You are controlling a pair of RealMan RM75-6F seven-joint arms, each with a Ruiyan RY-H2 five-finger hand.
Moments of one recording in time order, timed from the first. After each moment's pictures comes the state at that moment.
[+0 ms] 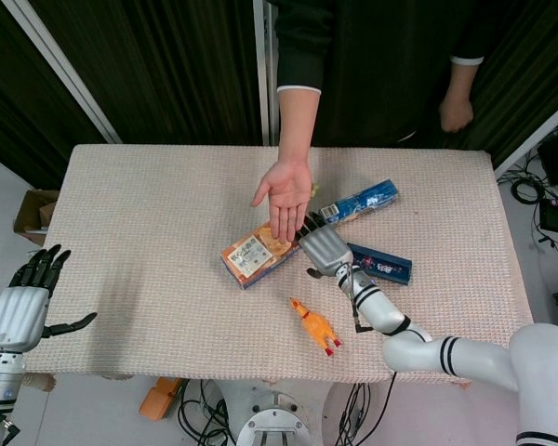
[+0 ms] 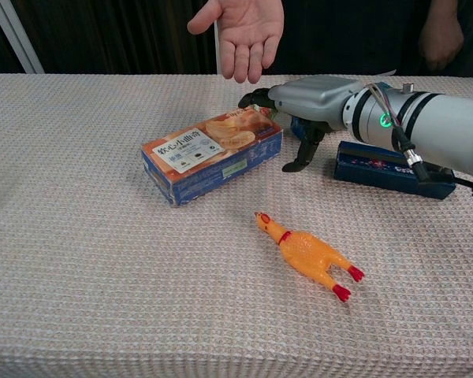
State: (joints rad) left arm -0.10 -1.12 -0.03 -1.67 1.51 1.48 0.15; right arm 0.94 -1.64 0.20 -1.38 -1.00 0.79 -0.49
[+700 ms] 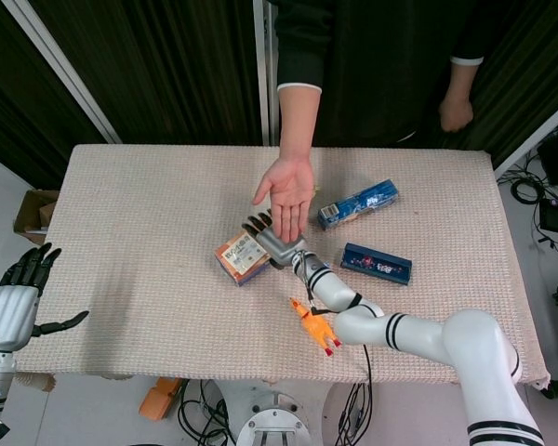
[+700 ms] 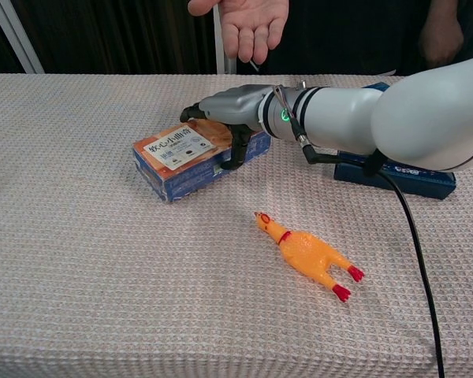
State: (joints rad) left arm -0.10 -1.11 -0.03 -1.62 1.51 1.48 0.06; right arm 1.18 -1.82 0.25 -1.10 -0.84 0.57 -0.51
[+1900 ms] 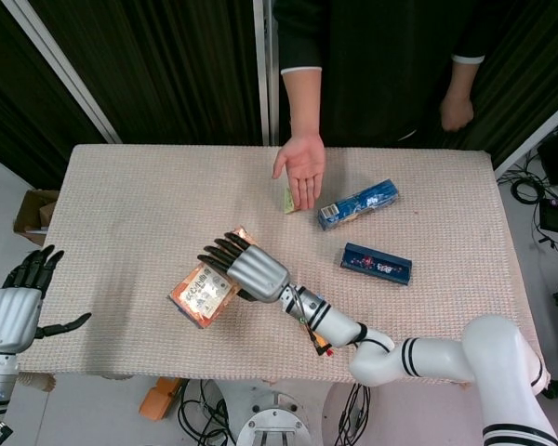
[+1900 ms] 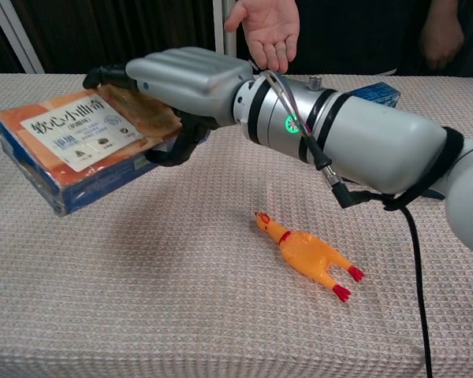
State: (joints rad) left arm -0.09 -1.13 -0.03 -1.62 1.52 1.49 0.08; right arm 1.07 -1.76 0.18 -1.41 -1.39 0.98 -0.25
